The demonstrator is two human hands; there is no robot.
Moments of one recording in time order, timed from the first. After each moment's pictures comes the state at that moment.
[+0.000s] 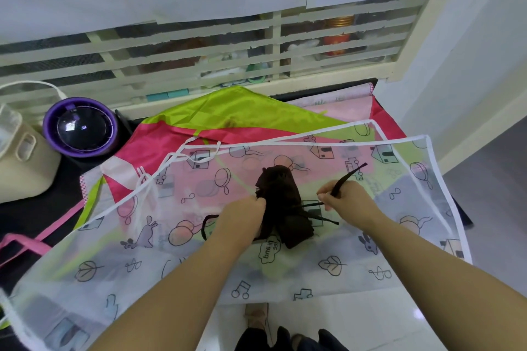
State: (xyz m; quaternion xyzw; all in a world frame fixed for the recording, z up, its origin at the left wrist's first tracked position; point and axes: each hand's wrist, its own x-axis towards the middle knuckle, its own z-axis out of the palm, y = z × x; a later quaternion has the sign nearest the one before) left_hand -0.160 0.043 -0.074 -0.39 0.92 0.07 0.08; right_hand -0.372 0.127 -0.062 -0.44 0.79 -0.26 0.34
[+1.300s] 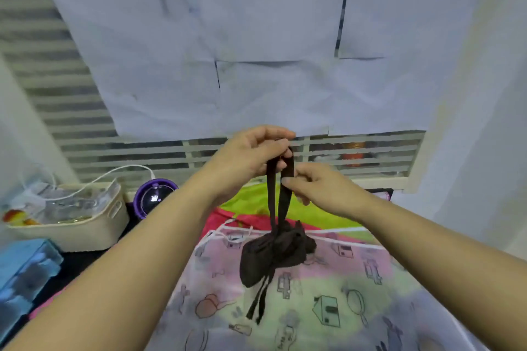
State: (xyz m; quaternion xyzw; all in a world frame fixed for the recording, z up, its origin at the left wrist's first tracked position) left_hand -0.148 0.036 0.220 -0.29 0.68 0.57 -0.36; right_hand -0.304 0.073 0.179 -0.67 0.58 -0.34 0.31
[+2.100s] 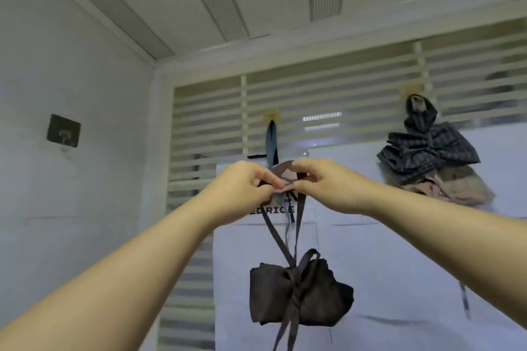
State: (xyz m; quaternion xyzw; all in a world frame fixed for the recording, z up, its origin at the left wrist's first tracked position) left_hand 0.005 0.030 0.539 -0.42 0.80 -0.05 -0.43; right_hand -0.174 0.012 0.544 -0.82 0.42 -0.38 -0.08
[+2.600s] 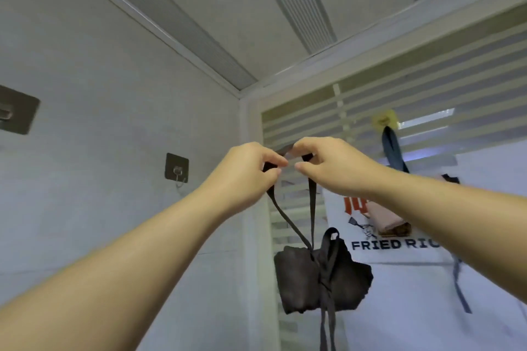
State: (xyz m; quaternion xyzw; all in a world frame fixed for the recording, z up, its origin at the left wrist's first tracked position) left_hand 0.177 0.005 0.604 -0.50 0.70 -0.30 -0.41; right_hand 0.017 -0.061 0.614 -0.83 0.26 -0.47 -0.15
